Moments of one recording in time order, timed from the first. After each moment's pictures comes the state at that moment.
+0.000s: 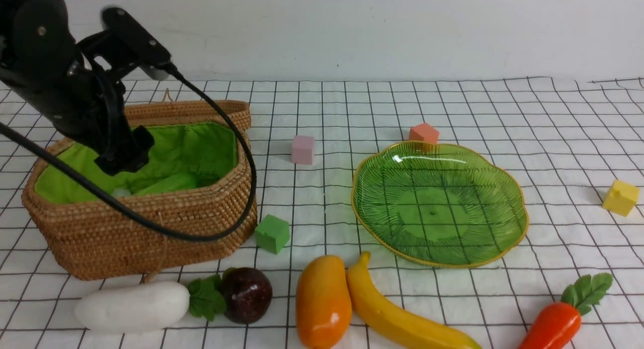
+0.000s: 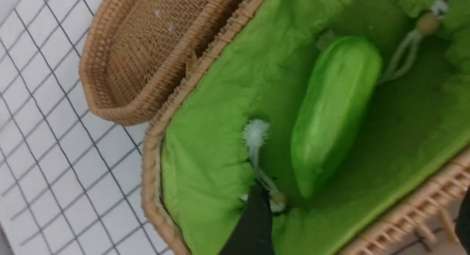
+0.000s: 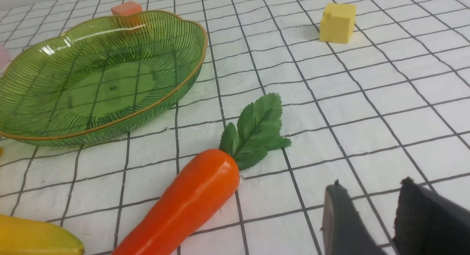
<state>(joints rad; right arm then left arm) -0.06 -0.01 0.01 -0.02 0.38 0.17 -0.20 1.54 -1.38 0.18 0.89 0.42</state>
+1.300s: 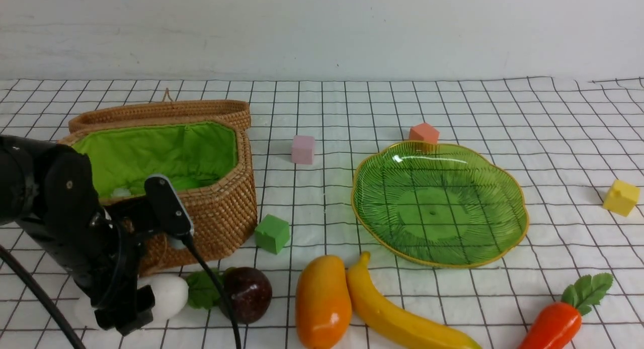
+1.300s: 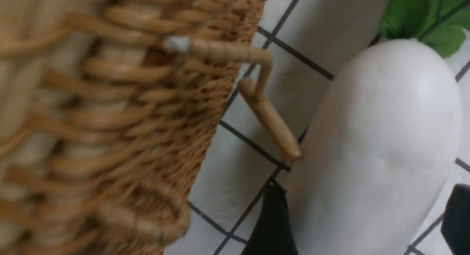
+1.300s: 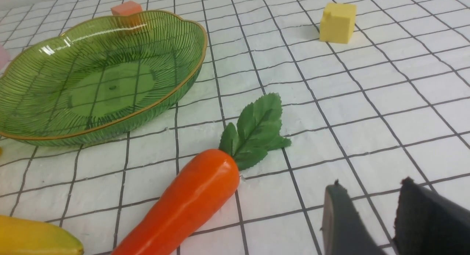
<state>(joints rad) -0.06 -0.01 0.01 -0.02 0.38 0.17 -0.20 1.59 -0.91 0.03 0.71 0.78</state>
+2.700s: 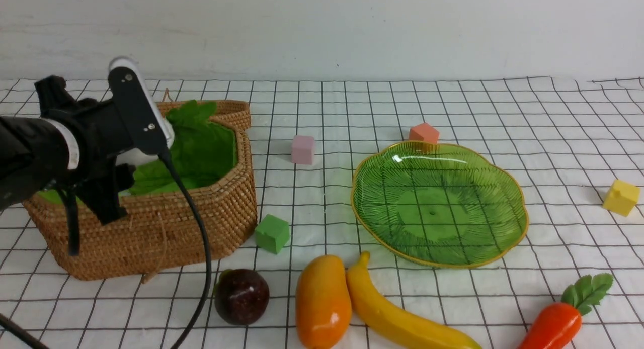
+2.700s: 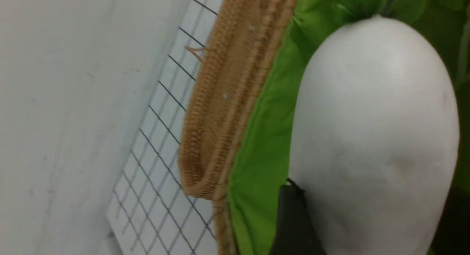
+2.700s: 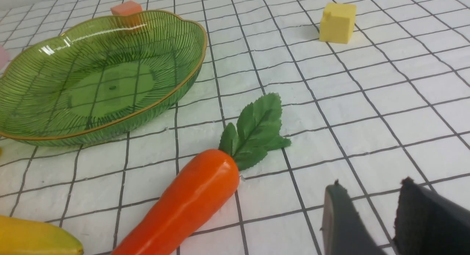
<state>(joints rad) -0.06 -0.01 0.01 -0.02 0.38 0.17 -0.20 1.43 -0.91 0.71 0.24 0.32</state>
